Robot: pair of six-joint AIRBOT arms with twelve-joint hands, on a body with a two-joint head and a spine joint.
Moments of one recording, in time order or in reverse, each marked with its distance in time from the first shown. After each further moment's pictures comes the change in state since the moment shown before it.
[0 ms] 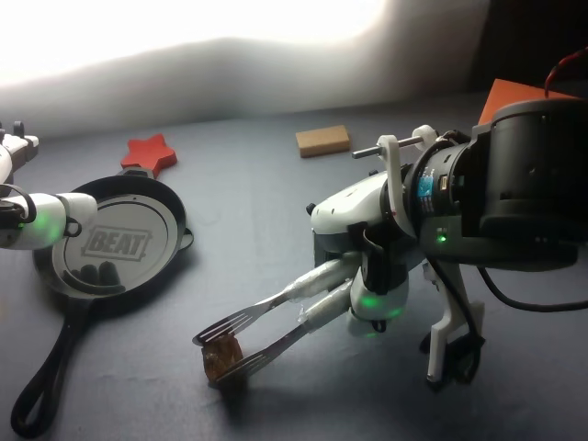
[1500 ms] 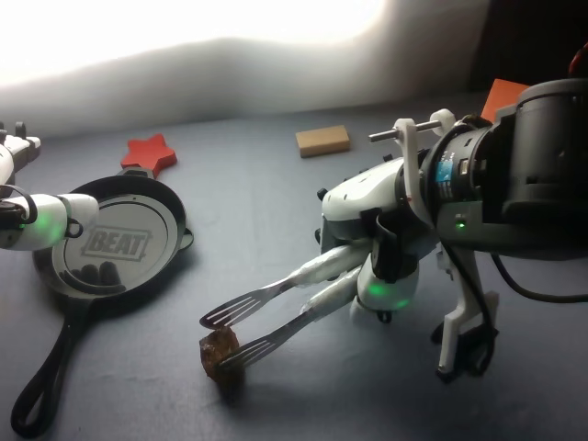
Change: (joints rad) left arm 0.000 0.000 0.000 0.000 0.006 0.000; right arm 0.026 0.039 -0.031 0.003 -0.016 0.005
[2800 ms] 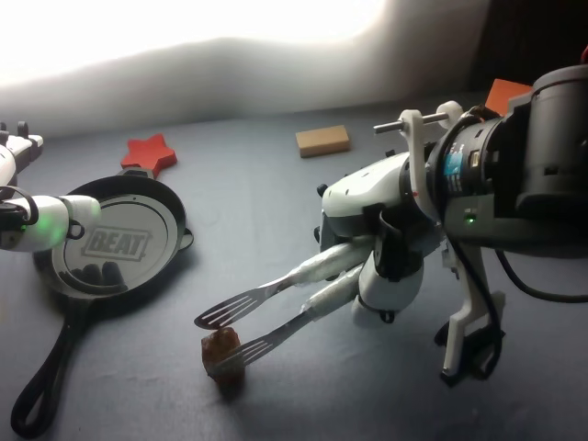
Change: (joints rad) left arm 0.000 0.000 0.000 0.000 0.008 -0.001; right arm 0.028 0.032 -0.047 0.019 -0.023 0.000
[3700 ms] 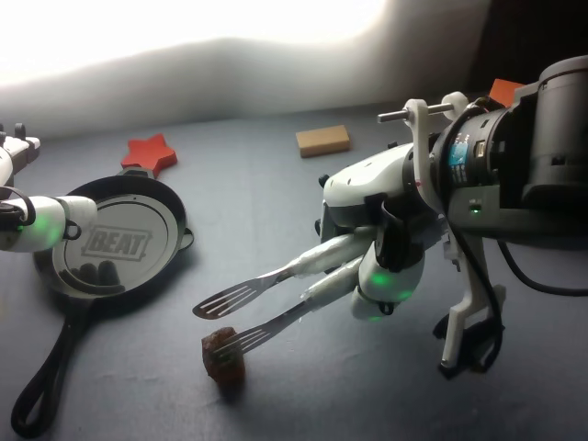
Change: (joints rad) left arm 0.005 0.000 0.007 0.000 0.003 0.001; right arm 0.014 0.011 0.000 0.002 0.003 0.019
